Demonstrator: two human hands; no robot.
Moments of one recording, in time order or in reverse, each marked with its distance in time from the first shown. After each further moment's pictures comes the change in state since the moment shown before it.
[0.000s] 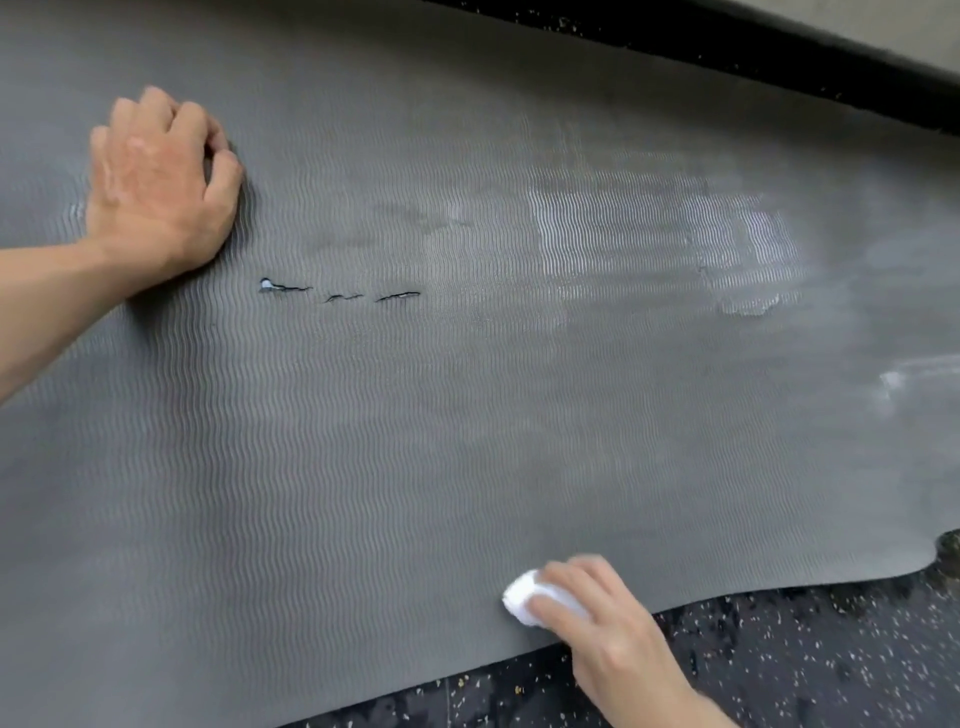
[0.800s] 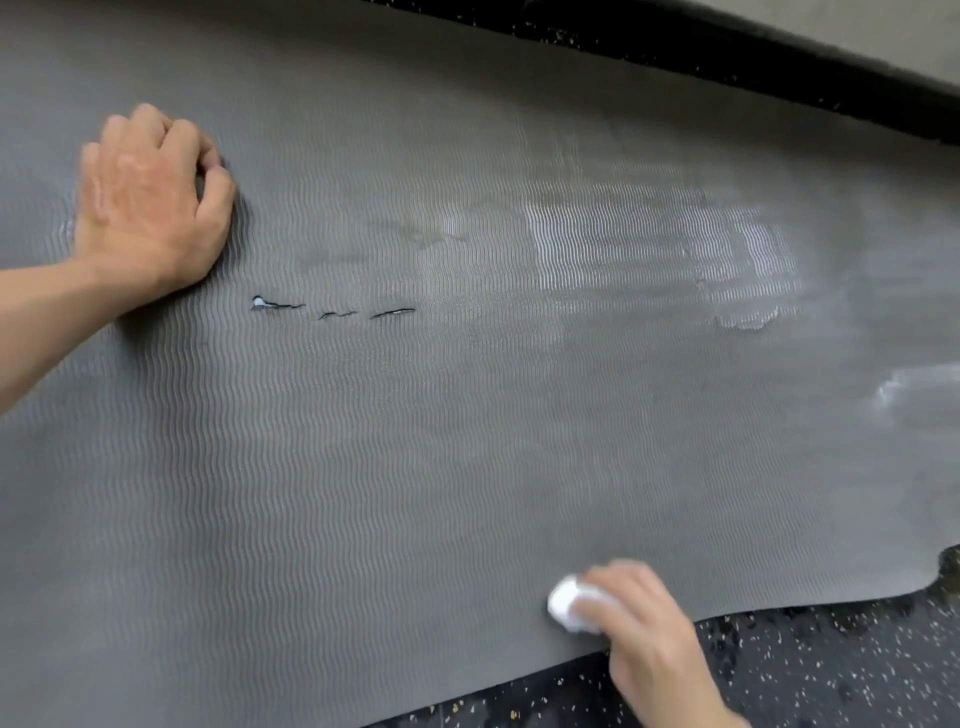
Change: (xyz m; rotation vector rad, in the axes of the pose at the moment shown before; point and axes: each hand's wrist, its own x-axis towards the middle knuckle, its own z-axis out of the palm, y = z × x) left_hand -0.001 0.004 -0.002 -0.010 0.000 -0.020; right_hand -0.010 0.031 -0.002 0.038 0.138 0.107
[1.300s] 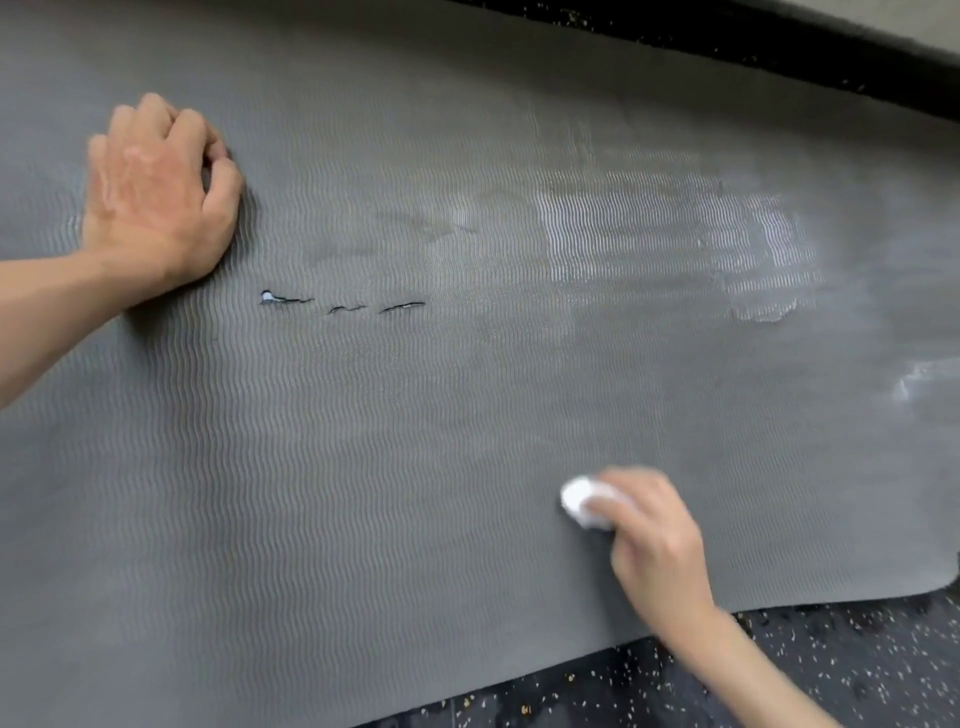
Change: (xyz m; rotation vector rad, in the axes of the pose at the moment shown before) left_hand 0.005 -0.003 0.006 0.009 0.000 0.012; right_hand 0.060 0.022 0.004 -0.091 0.147 0.068
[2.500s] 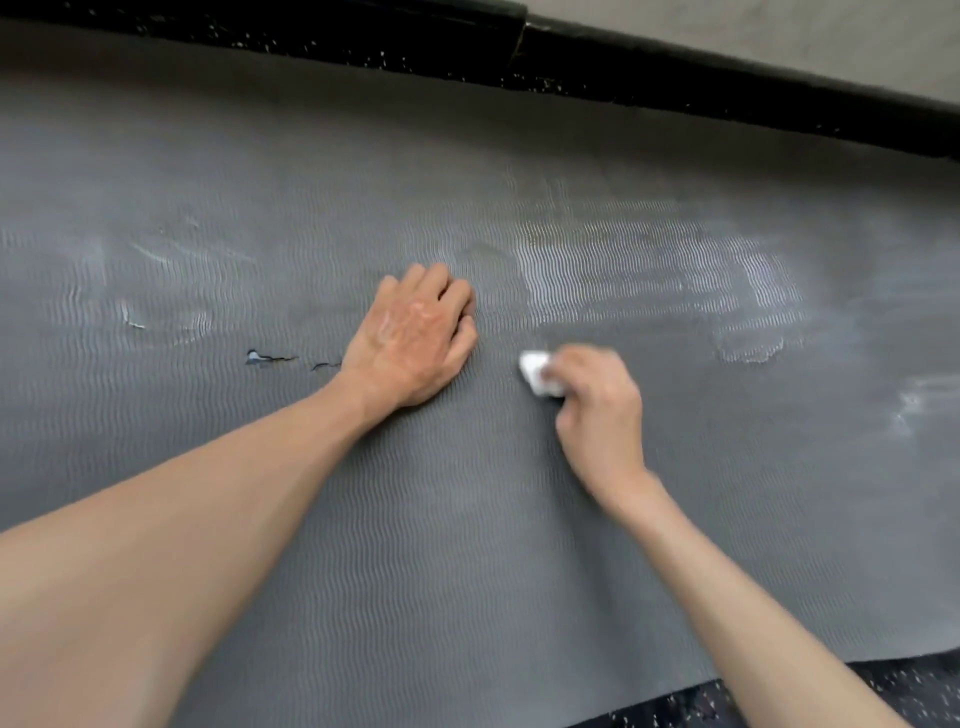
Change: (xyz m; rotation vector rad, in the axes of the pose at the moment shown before) left_hand -0.035 0.154 0.055 -0.059 -0.129 0.426; right_hand 0.146 0.013 0.027 0.012 0.152 0.060
